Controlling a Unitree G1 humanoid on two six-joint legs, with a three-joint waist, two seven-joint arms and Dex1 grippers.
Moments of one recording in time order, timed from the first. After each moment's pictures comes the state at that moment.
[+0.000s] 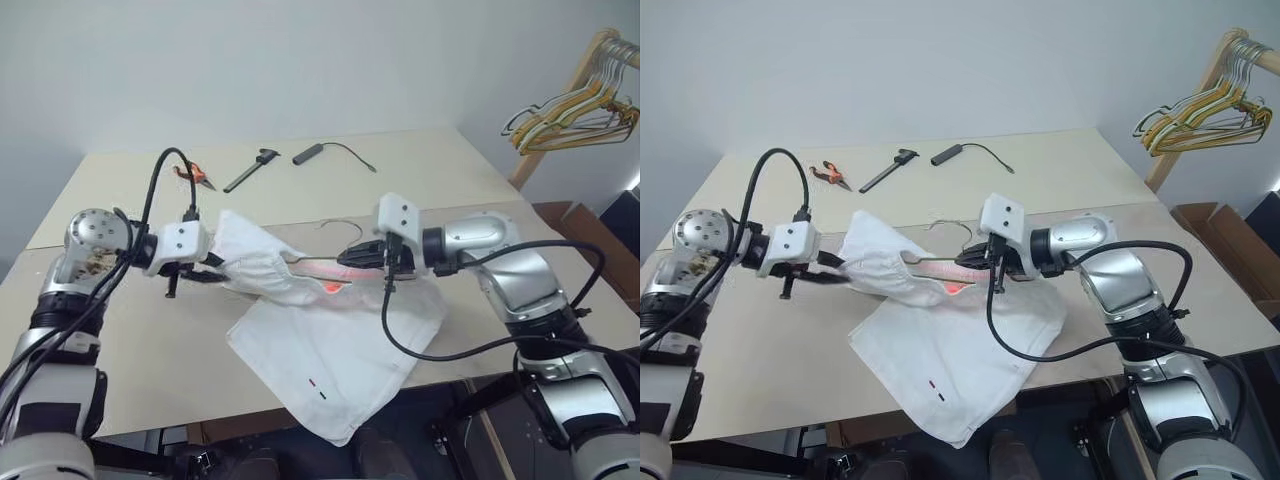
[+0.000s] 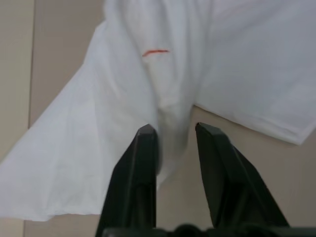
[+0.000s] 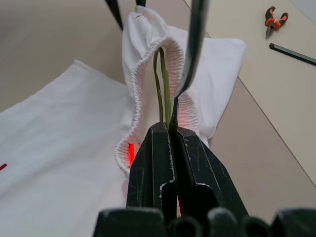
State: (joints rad) left arm -0.73 0.83 -0.15 0.62 -0.03 -0.27 -1.54; right arm -0.74 -0.60 0.25 -0.09 0.26 0.58 1.08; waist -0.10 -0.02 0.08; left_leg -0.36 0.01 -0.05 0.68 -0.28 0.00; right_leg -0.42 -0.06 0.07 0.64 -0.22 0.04
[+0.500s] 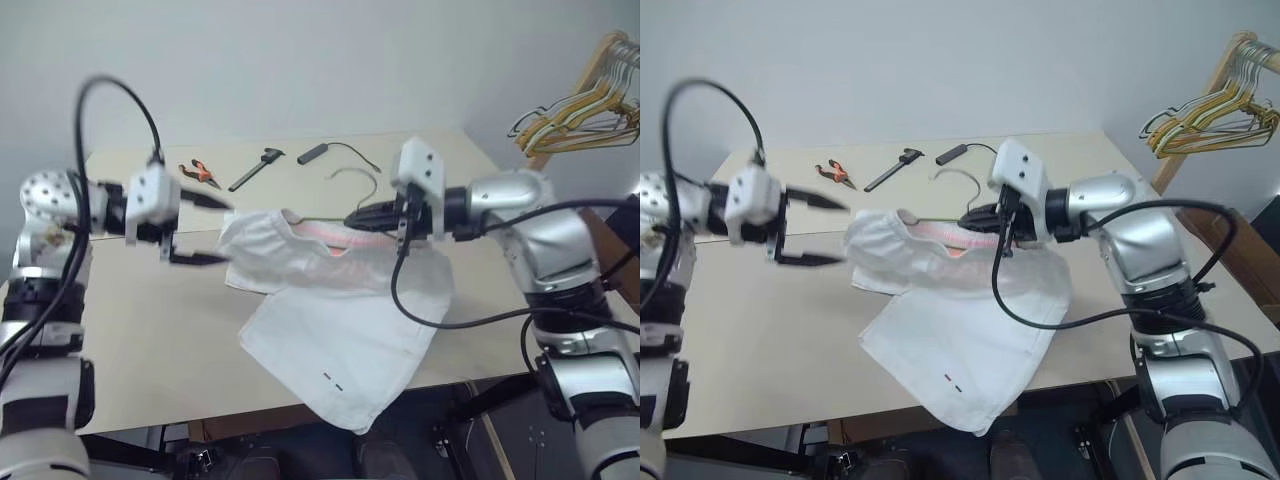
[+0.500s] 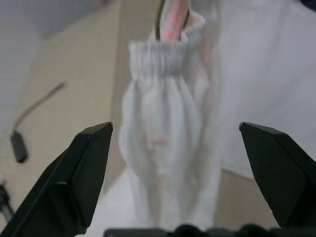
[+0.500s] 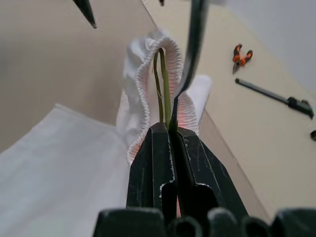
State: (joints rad) left arm -0.90 0.82 -0.01 0.46 -0.27 -0.08 -1.54; right arm -0.91 -0.65 0.19 -0.10 0.32 0.65 1.11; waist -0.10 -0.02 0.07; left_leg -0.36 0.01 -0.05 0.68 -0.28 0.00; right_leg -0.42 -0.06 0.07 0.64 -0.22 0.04
